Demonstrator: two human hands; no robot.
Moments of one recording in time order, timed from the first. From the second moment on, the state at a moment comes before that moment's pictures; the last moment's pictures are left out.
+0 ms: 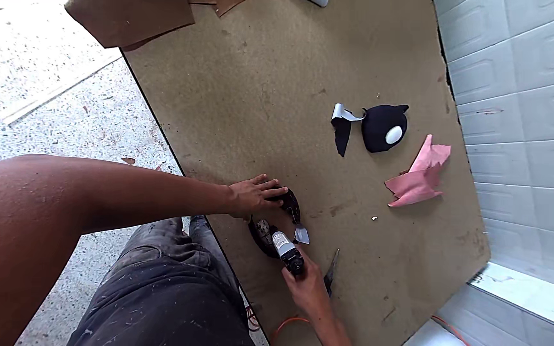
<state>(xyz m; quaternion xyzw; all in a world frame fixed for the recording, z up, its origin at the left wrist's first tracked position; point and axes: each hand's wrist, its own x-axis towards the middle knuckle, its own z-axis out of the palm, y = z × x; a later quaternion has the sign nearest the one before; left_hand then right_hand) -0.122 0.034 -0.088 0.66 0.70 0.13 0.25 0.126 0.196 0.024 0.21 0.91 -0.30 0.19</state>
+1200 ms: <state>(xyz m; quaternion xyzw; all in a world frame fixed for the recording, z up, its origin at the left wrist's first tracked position) -0.098 0.021 -0.094 0.59 0.74 0.19 0.24 0.105 0.081 0.012 0.52 0.75 -0.40 0.08</state>
